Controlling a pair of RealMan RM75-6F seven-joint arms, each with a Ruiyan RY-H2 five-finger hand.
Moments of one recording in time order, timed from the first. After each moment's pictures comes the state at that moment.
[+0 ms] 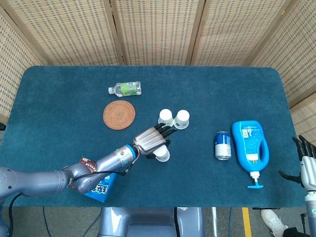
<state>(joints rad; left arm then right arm) -1.19 -1.52 -0.18 -1.50 1.11 0.61 0.37 0.10 -1.17 0.15 -1.42 -1.30 1.33 0.19</state>
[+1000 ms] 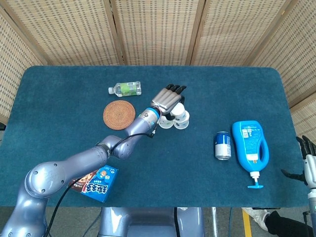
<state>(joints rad) -1.53 -1.73 -0.30 -0.88 0.64 0.43 0.36 0.12 -1.18 0.16 -1.35 -1.25 1.24 0.27</state>
